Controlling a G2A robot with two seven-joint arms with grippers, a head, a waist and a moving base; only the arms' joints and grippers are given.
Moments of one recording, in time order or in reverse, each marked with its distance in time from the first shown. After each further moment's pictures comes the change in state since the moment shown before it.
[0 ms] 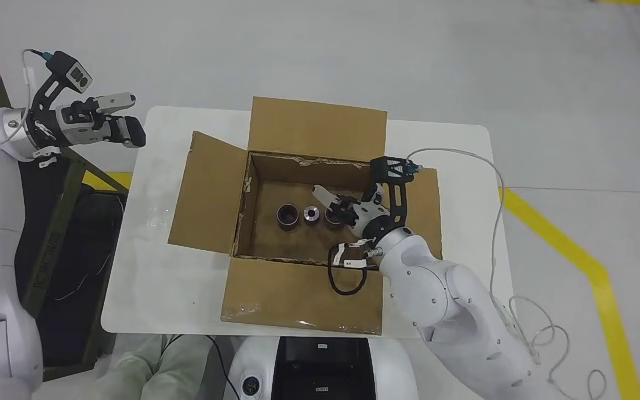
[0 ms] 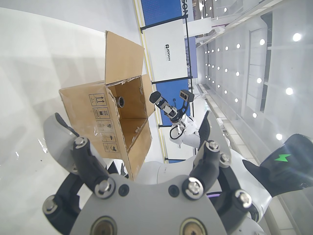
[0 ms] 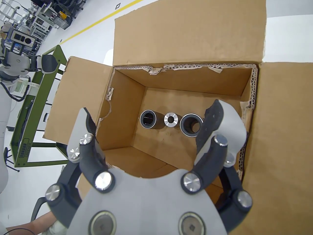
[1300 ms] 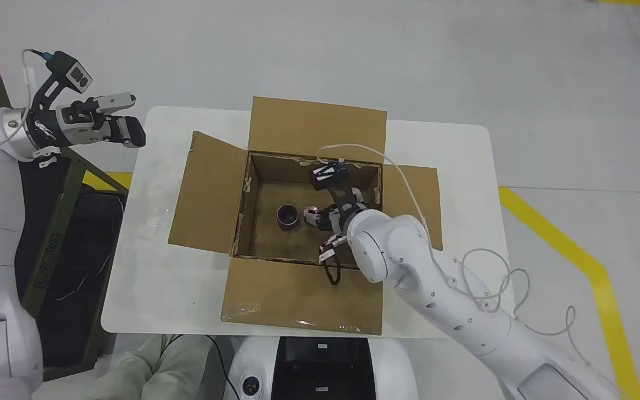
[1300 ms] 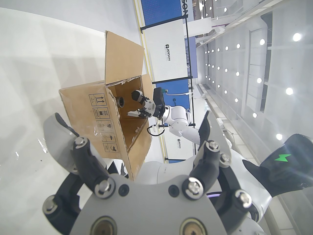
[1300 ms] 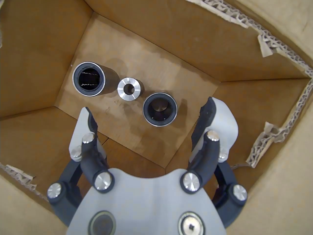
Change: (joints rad) left arm 0.000 0.000 0.000 0.000 0.000 0.000 0.000; right arm 0.325 -0.088 -0.202 0.349 -0.364 -0.110 0.568
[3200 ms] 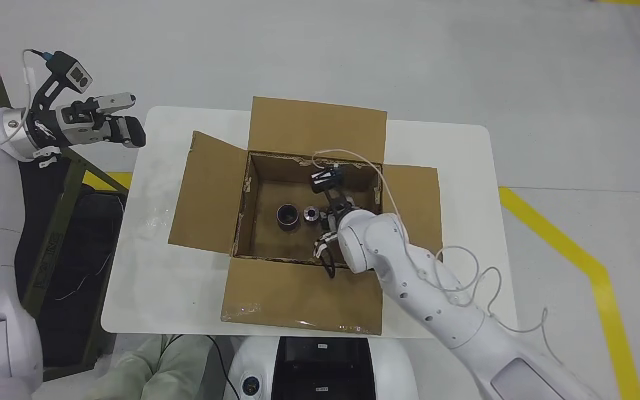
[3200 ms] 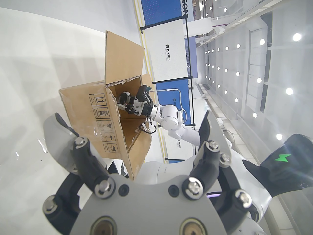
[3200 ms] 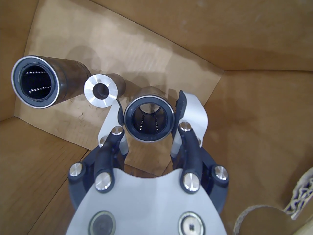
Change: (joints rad) left arm 0.000 0.000 0.000 0.000 0.000 0.000 0.000; right arm -0.025 -0.113 0.030 0.192 -0.118 -0.028 0.028
